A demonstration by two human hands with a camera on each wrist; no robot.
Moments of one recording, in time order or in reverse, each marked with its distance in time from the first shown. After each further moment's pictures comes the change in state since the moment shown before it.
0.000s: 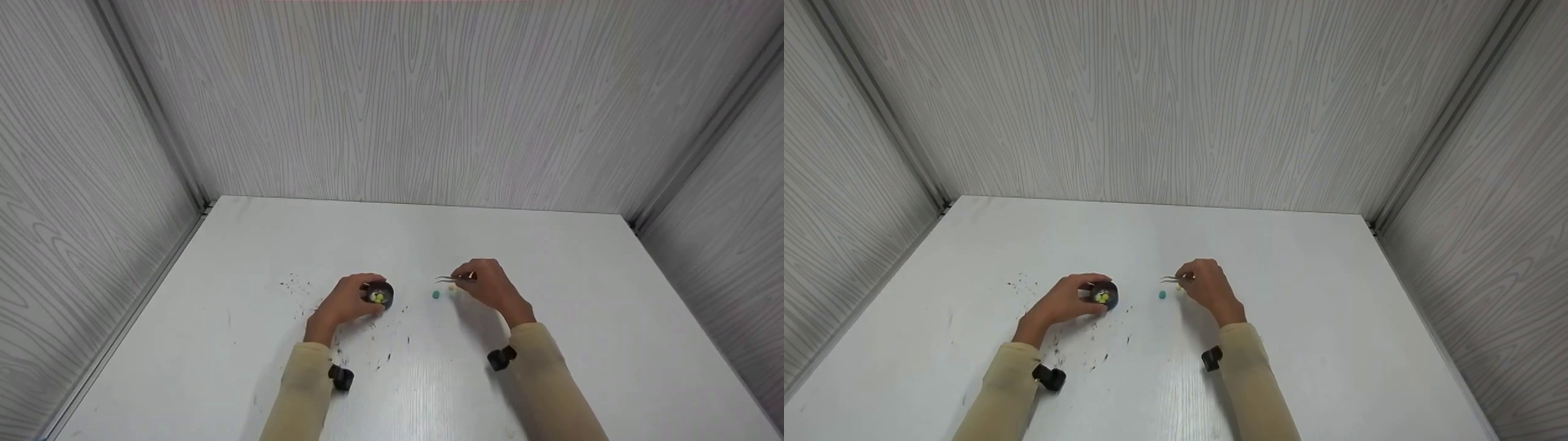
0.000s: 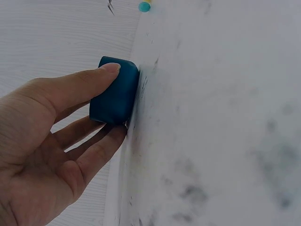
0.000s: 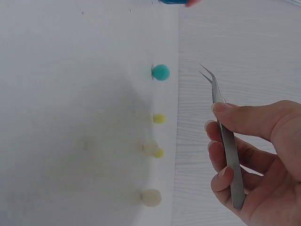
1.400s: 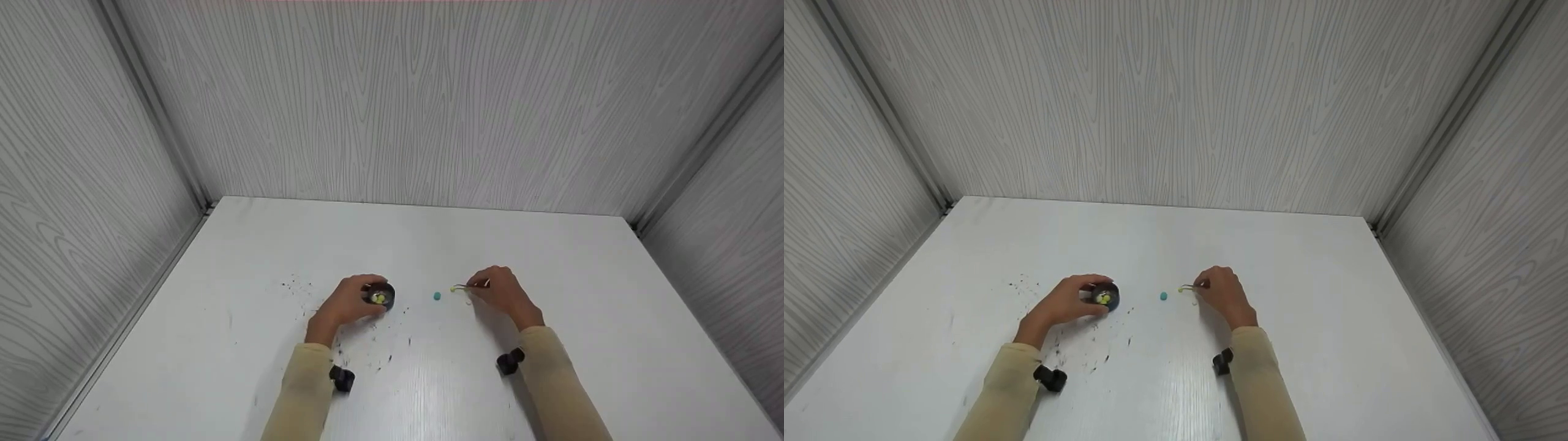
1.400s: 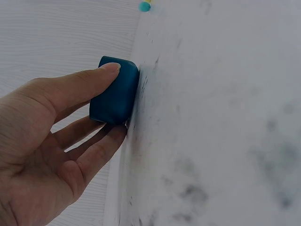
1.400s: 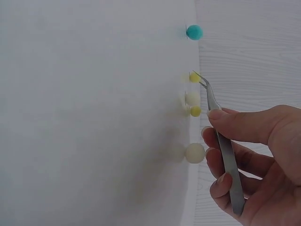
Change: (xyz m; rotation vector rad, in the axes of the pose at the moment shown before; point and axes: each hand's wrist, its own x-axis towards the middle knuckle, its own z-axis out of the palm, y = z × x) left_hand -0.001 -0.001 -0.001 -0.009 -0.015 0.026; right_hand -0.005 0.034 0.000 -0.045 -0.031 0.096
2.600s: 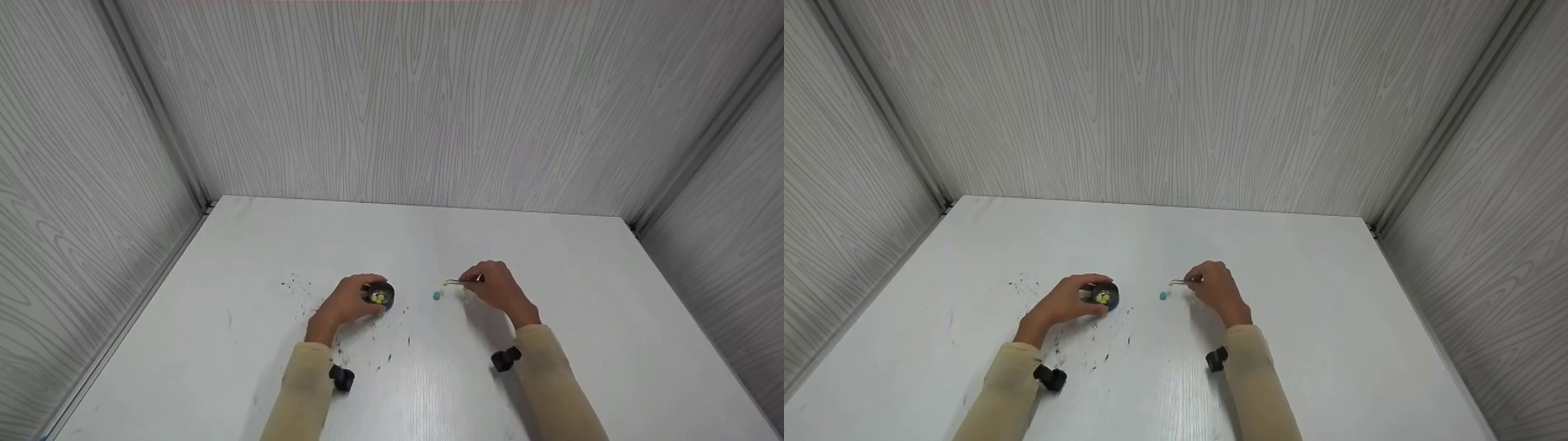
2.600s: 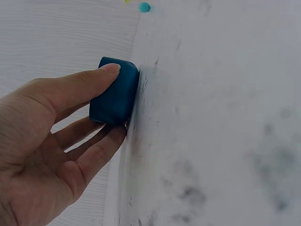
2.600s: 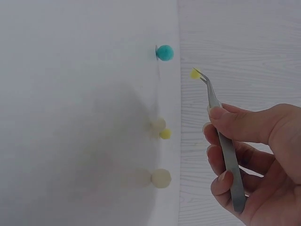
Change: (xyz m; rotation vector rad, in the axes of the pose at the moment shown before) left_hand -0.001 0.000 0.000 -0.021 0.011 -0.016; right_hand -0.001 -0.022 -0.005 0.026 0.049 -0.071
